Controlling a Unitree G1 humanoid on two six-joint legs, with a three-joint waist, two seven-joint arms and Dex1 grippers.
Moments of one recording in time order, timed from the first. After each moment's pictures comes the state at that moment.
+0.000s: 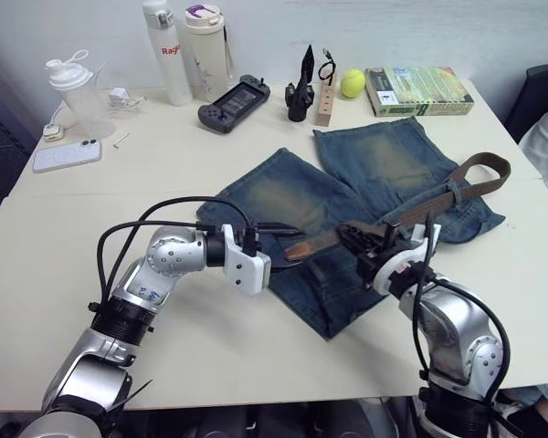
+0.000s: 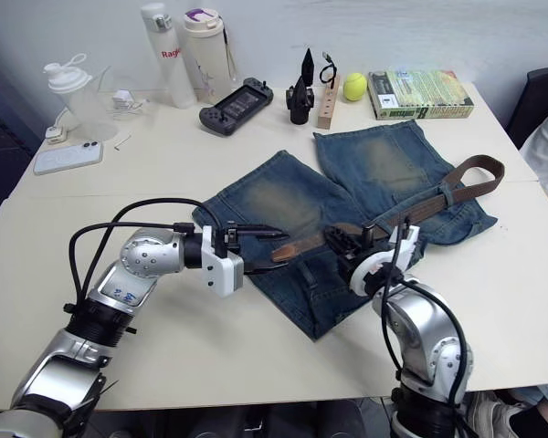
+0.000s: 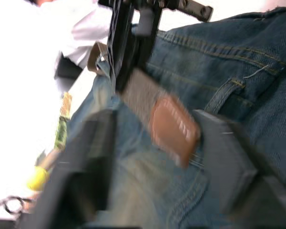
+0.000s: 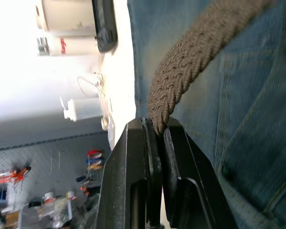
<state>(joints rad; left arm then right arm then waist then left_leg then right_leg) -0.58 0.53 -0.29 0.10 0.06 -0.55 -0.85 -0.19 -0.09 -0.31 -0.48 1.95 0.64 -0.80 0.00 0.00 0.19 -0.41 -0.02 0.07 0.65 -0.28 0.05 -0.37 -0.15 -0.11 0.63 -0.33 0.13</state>
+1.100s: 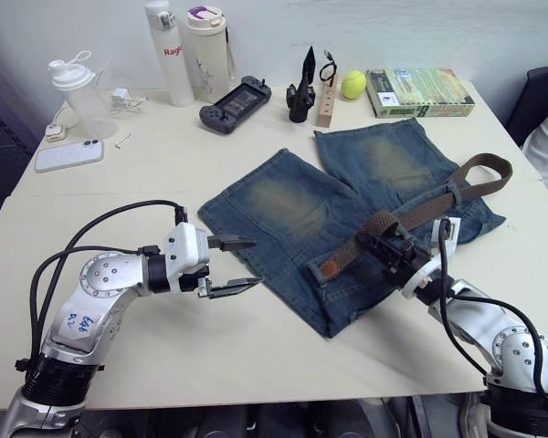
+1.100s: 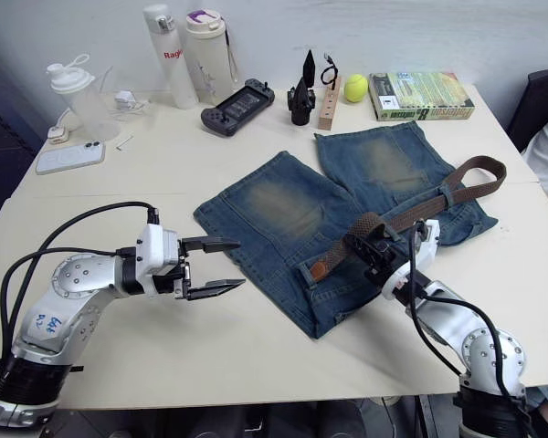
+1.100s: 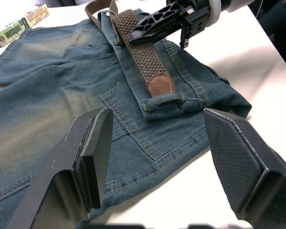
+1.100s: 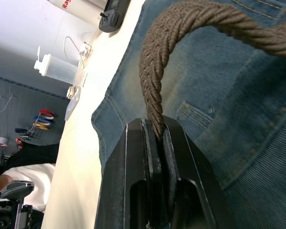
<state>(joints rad) -0.27 0.69 -0.05 -0.31 -0.46 0.20 -0.93 -0.14 -0.43 -0.27 -0.29 1.57 0.80 -0.11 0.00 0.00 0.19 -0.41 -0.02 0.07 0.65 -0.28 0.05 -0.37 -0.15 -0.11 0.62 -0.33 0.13</state>
